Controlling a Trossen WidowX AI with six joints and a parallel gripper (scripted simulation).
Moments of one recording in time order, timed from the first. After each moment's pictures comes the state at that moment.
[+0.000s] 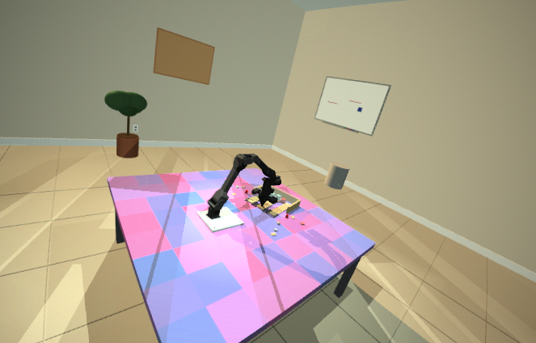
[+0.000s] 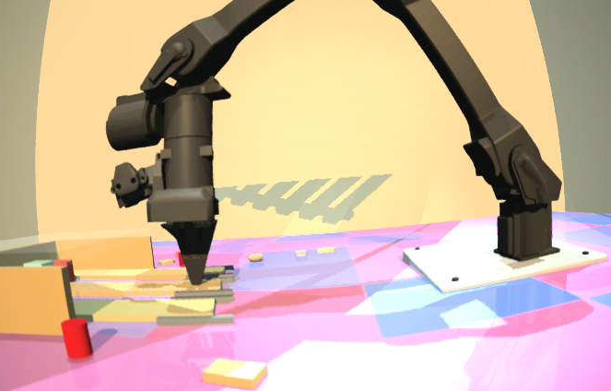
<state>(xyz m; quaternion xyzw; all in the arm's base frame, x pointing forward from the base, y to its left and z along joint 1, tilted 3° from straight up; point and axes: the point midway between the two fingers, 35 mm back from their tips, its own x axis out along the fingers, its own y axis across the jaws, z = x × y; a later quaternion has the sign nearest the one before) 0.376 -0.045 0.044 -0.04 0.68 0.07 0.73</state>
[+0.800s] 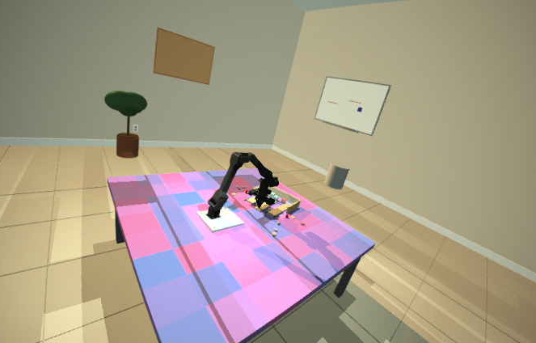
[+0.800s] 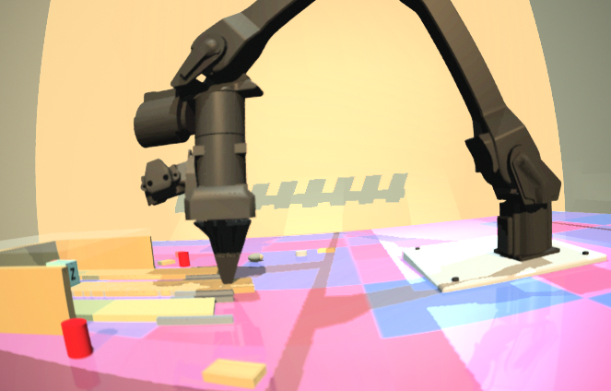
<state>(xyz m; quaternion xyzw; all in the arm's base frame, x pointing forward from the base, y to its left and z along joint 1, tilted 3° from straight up) 0.341 -0.051 0.042 -0.04 0.68 0.07 0.73</state>
